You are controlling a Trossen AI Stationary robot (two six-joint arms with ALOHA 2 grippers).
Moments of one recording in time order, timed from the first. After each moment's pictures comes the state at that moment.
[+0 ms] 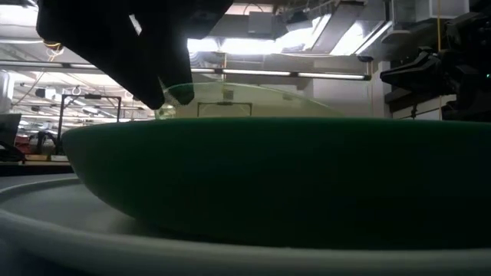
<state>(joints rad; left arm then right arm) -0.56 1.89 1.35 -0.52 -0.27 0.20 -0.02 0.00 0.02 0.00 0.22 -0.61</state>
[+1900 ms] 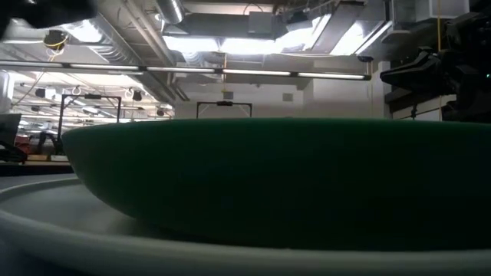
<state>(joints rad) -0.70 1.78 1.35 -0.73 -0.16 -0.80 -0.02 0.00 0.02 0.00 0.22 -0.61</state>
